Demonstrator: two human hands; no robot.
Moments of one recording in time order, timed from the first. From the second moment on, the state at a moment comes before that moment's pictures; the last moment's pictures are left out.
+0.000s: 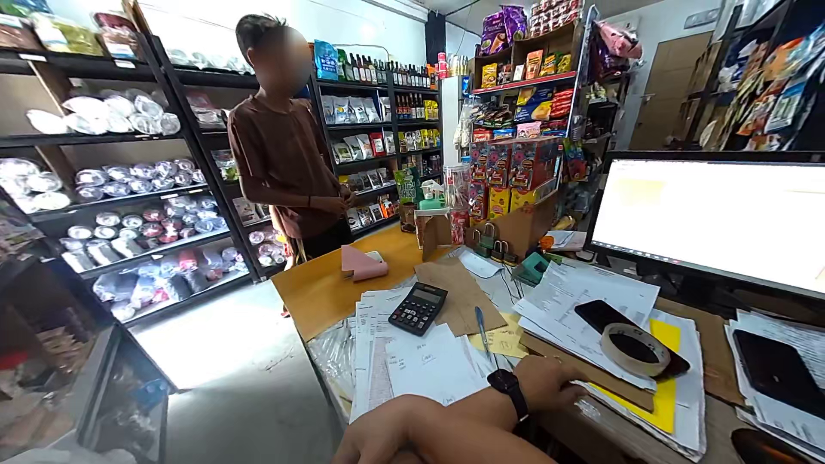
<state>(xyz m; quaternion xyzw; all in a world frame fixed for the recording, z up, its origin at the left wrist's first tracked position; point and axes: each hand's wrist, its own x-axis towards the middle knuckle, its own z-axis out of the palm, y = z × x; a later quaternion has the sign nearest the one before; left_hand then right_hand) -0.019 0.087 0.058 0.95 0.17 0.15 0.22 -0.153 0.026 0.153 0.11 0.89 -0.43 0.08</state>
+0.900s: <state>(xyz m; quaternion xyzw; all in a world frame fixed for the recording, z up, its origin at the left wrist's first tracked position) -0.019 0.090 0.050 0.94 0.16 0.20 0.24 -0.155 0.050 0.127 0.10 0.87 -0.49 0.04</state>
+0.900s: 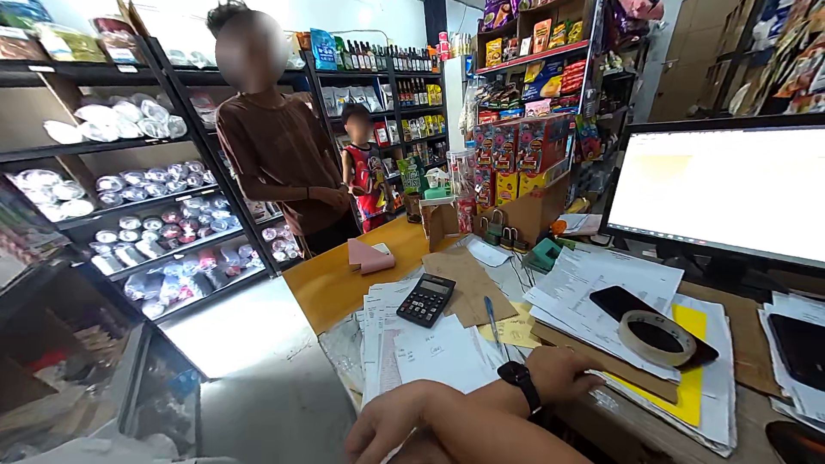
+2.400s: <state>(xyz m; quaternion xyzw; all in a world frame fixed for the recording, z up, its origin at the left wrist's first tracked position) -0.019 0.089 0.050 0.94 0.15 0.20 0.24 -0.150 0.040 0.131 0.16 0.82 -0.55 0.07</state>
